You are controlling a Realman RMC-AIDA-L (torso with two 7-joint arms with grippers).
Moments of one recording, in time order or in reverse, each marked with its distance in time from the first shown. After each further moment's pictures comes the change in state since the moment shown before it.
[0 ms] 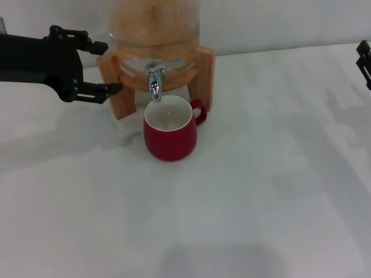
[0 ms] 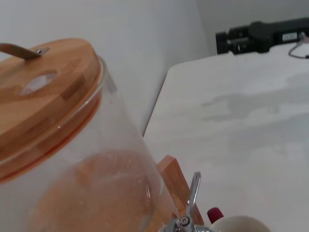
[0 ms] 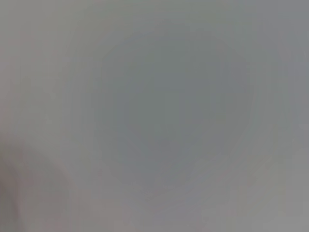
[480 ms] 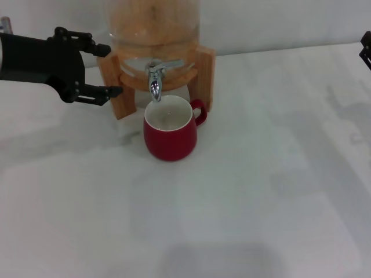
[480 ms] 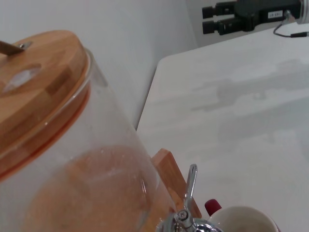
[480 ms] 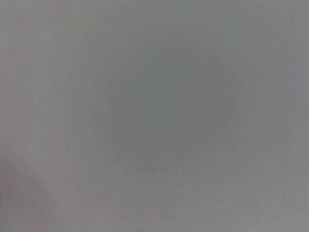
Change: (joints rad) left arm -0.047 0.016 -0.003 -0.081 0.012 -0.004 0.074; right arm 0.005 0.001 0.001 -0.010 0.047 -0.020 -0.050
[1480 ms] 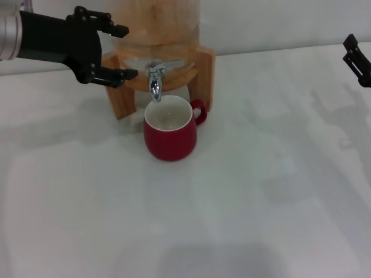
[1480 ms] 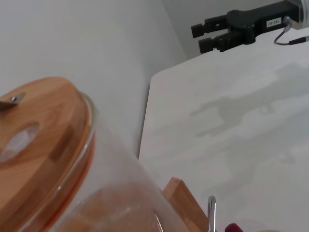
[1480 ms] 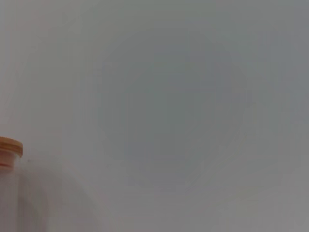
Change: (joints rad) left arm -0.121 0.005 -0.041 -0.143 0.000 -0.029 0.153; right arm -0.003 0.002 -0.084 -0.001 0.000 -0.053 0.038
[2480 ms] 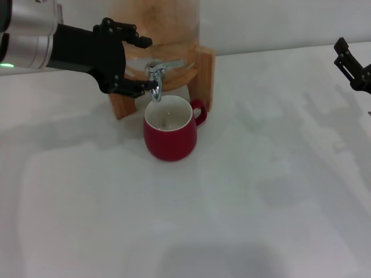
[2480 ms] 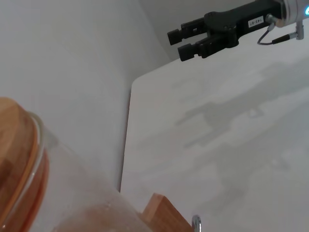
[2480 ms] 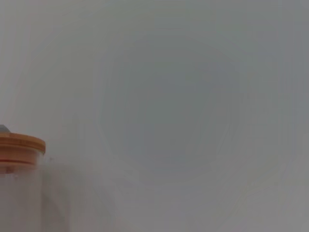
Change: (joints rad) left arm -0.037 -0.047 0.011 -0.061 0.028 -0.038 0.094; right arm -0.004 0.000 -0.036 -0.011 -0.006 -0.005 0.001
